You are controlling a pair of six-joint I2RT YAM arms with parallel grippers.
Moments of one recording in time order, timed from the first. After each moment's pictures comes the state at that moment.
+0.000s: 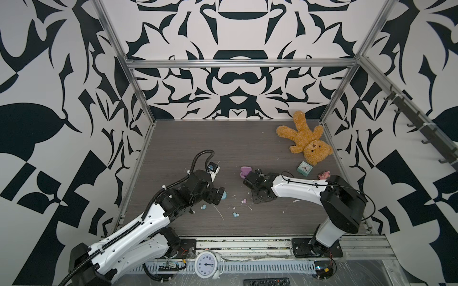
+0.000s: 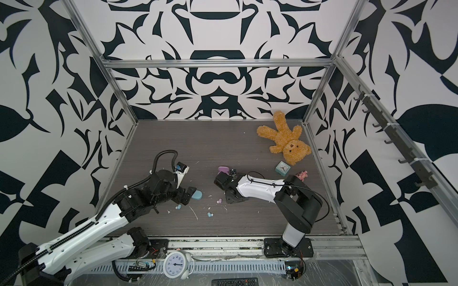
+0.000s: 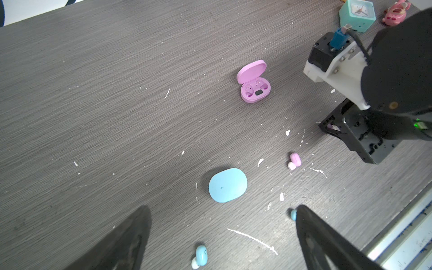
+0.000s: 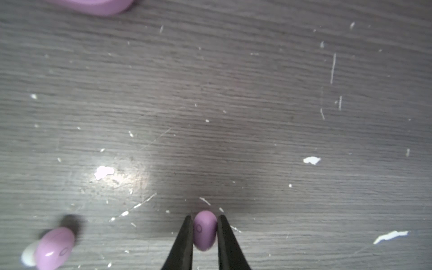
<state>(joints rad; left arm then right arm) -0.83 0.87 0.72 -0.59 -0.16 -0.18 0.90 1.67 0.96 -0.74 0.24 0.77</state>
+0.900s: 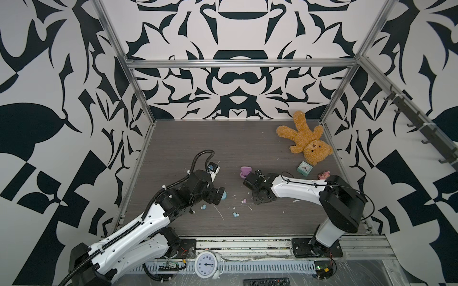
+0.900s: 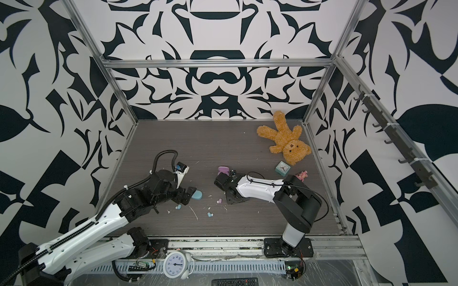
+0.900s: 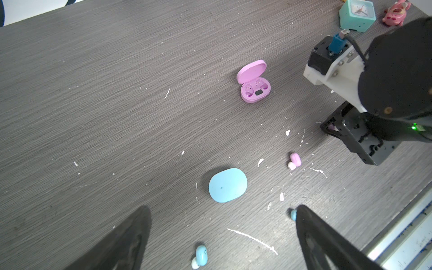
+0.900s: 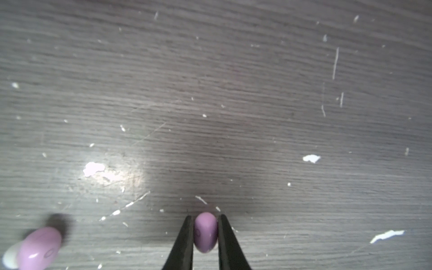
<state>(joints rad) -0.83 0.87 0.72 -0.59 -0.16 -0.18 0.90 1.68 0.96 -0.74 0.24 0.75</state>
